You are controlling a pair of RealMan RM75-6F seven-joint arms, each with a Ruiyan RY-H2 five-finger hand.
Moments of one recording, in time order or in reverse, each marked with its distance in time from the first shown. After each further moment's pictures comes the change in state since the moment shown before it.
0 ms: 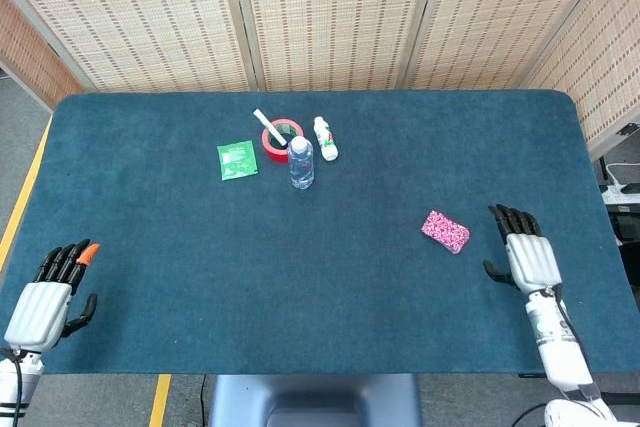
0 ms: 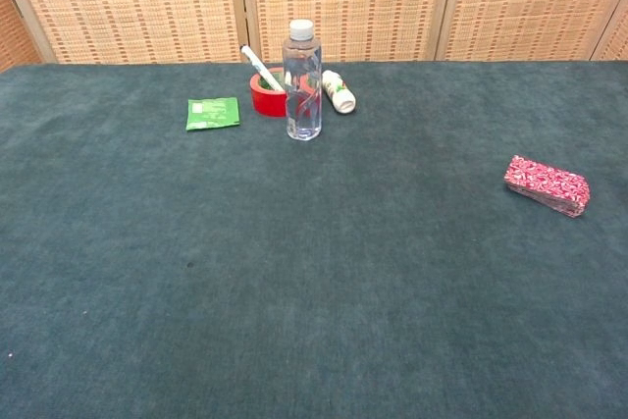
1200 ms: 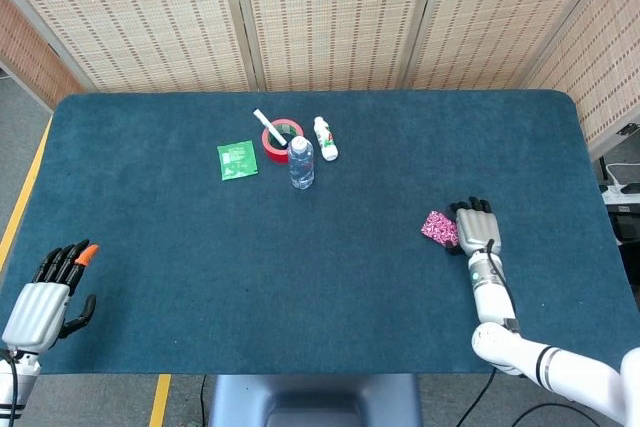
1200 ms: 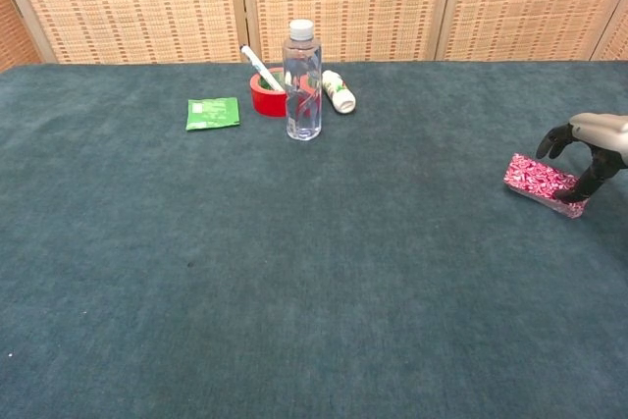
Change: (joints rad) left arm -0.003 0.011 0.007 0.010 0.012 -0.002 -0.044; right arm 0.347 -0.228 0.042 0.211 0.597 -0.148 -0.379
